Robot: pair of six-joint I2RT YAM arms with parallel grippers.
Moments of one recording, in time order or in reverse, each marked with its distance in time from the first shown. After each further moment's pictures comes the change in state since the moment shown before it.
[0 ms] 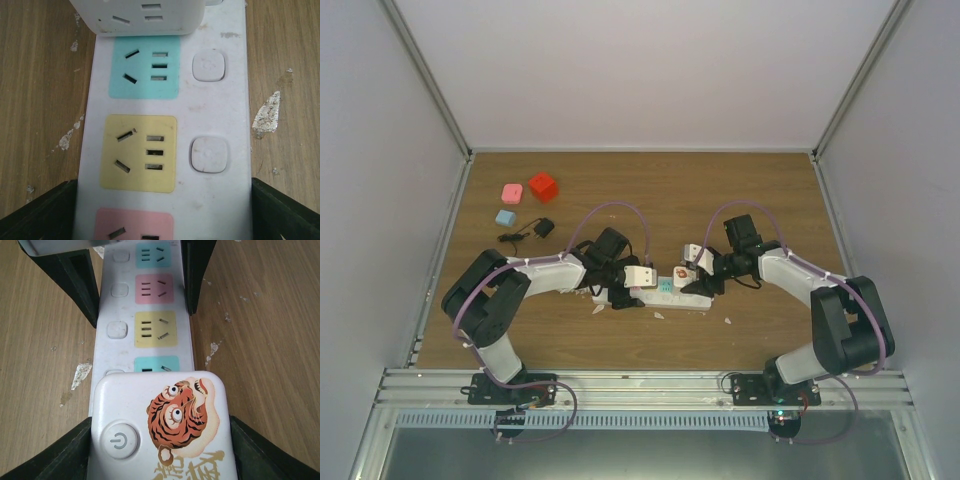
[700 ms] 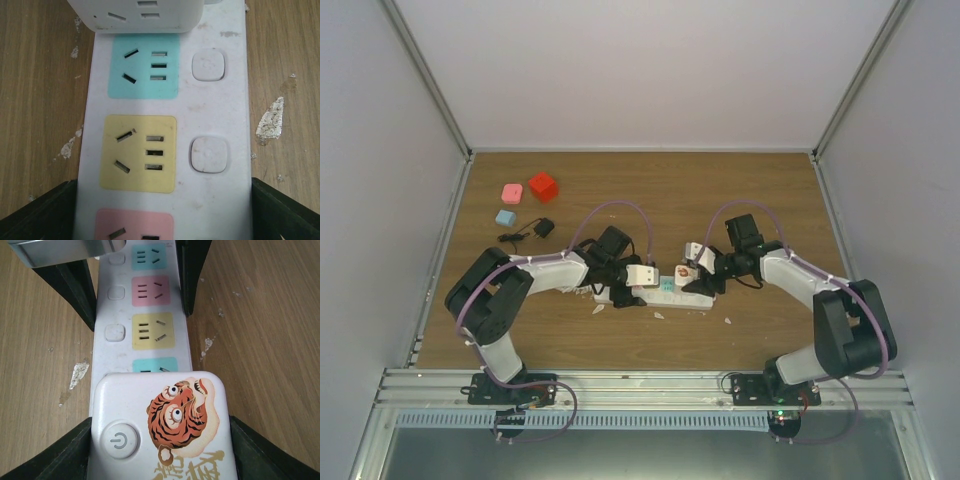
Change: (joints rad) left arm -0.003 0.022 0.027 -0.017 0.000 0.008; right arm -0.001 -0.020 0.000 -0.002 0.015 0.040
